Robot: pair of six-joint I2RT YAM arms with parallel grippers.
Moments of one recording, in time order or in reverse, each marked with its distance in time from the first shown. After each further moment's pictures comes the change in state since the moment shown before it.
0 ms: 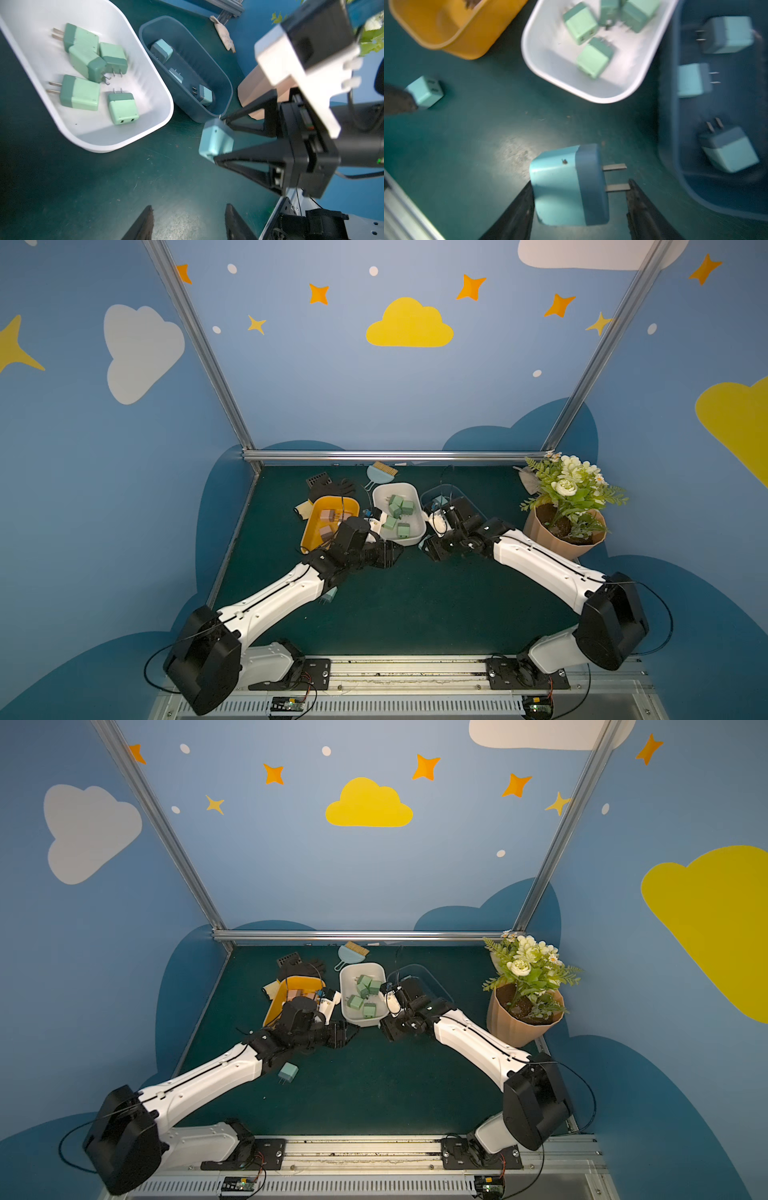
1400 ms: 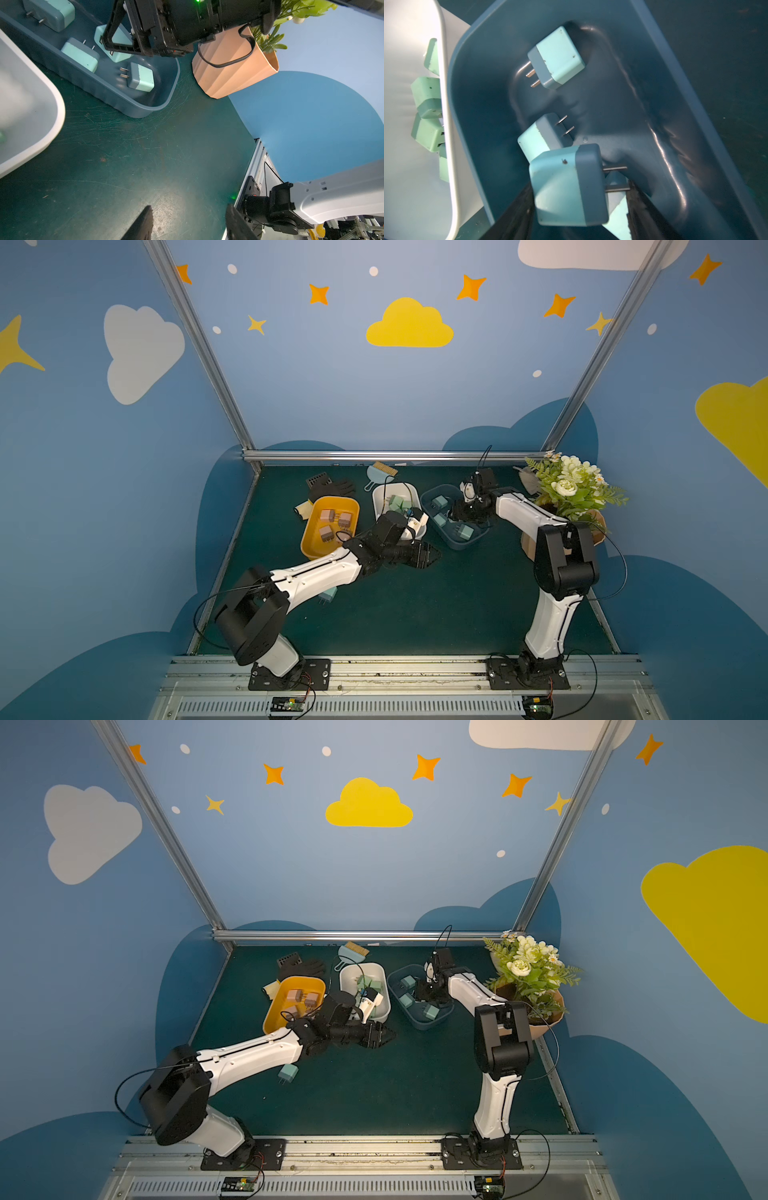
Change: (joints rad) left arm -0.125 0.256 0.179 0.098 0.148 -0.041; right arm -0.359 0.452 0.305 0.039 -0.087 0.153
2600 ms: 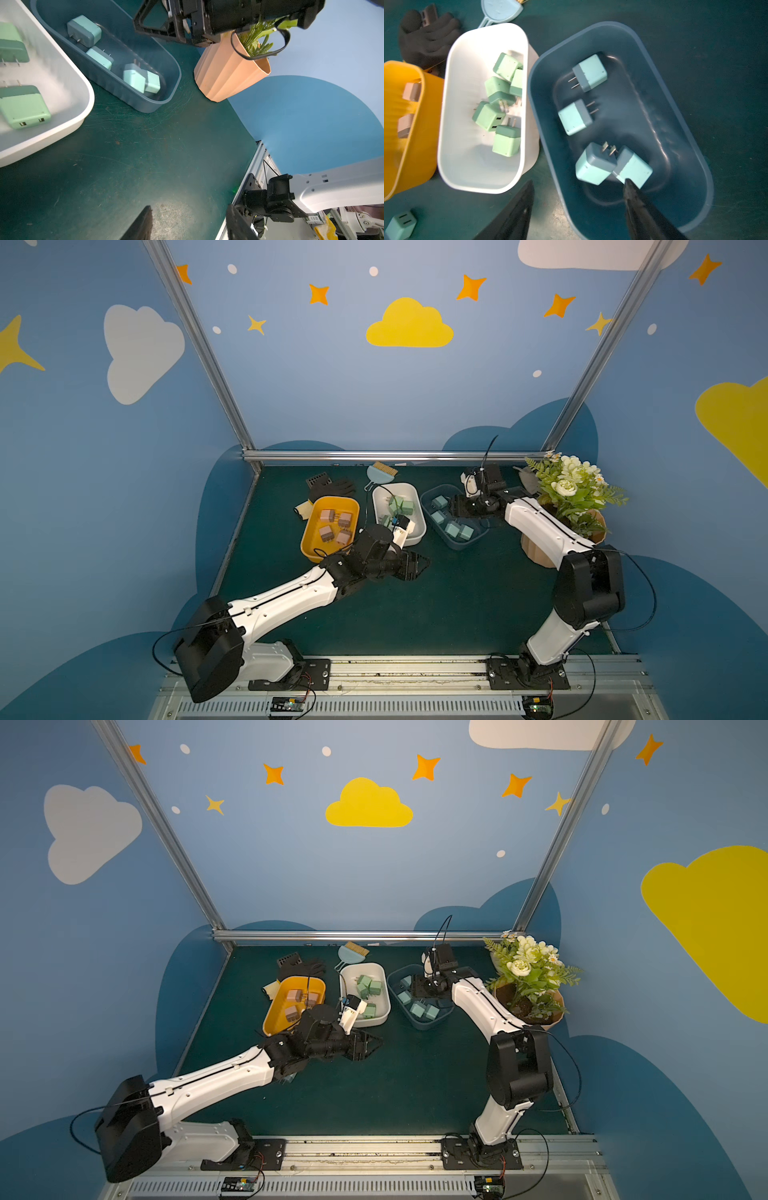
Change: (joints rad) left arm -0.055 -0.268 -0.160 -0.055 -0.145 -0.016; right arm 0.054 -0.212 -0.054 -0.038 0.088 0.005
